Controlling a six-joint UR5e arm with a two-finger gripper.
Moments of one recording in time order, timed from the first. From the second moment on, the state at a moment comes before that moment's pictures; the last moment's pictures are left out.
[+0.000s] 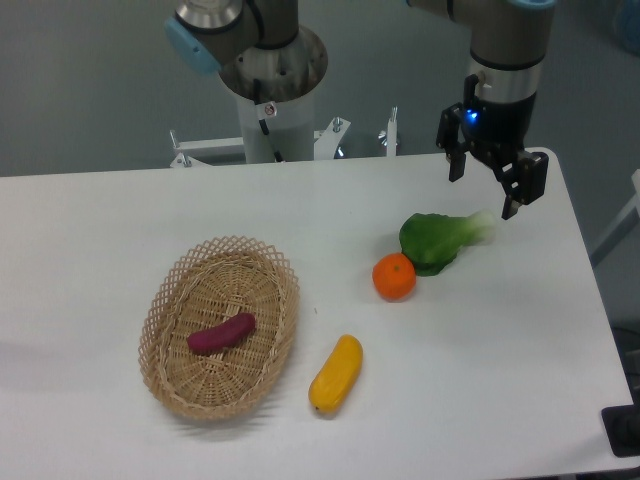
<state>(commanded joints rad) 2.75 -1.69 -1.59 -1.20 1.45 1.70</state>
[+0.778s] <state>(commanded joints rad) 2.58 -1.63 -1.69 -1.18 1.36 1.27</state>
